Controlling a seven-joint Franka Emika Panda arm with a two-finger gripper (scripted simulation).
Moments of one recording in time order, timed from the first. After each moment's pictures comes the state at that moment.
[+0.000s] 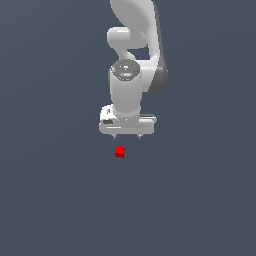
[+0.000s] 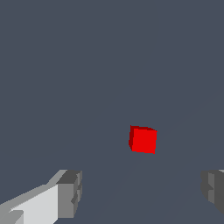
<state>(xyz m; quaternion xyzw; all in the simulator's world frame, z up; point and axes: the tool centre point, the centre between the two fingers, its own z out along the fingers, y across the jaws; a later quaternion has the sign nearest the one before) -0.003 -0.004 0.168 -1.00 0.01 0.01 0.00</state>
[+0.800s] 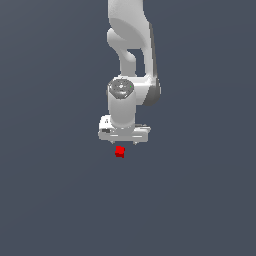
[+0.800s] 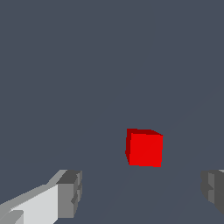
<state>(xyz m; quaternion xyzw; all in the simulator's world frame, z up) -0.006 -0.018 0.113 -1.00 0.03 0.00 0.00</state>
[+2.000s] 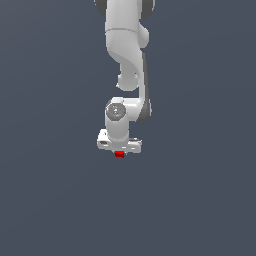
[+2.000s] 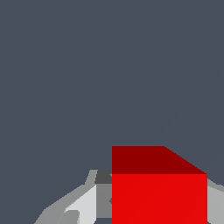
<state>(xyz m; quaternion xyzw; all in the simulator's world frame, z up) -0.010 -0.040 0.020 -1.00 0.06 0.00 0.00</state>
